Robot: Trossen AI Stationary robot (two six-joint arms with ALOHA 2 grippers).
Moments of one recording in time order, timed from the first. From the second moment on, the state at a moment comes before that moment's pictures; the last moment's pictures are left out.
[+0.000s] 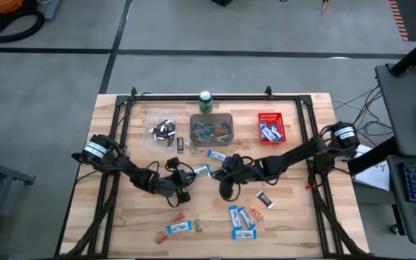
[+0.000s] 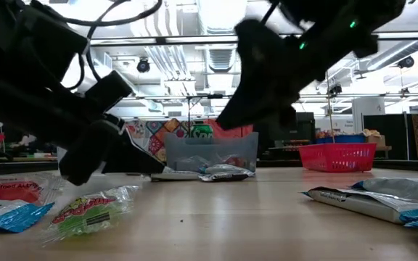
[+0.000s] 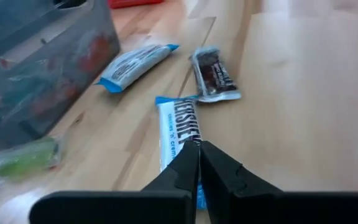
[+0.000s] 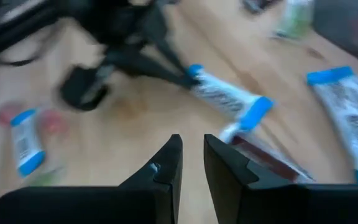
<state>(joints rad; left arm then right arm) -0.41 1.90 0.46 0.88 -0.72 -0.21 0.22 1.75 0.86 0.25 0.27 0.64</state>
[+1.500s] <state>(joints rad) -0.47 1.92 0.40 0.94 -0.72 -0.27 0.07 2.06 1.08 0.28 0.04 -0.08</state>
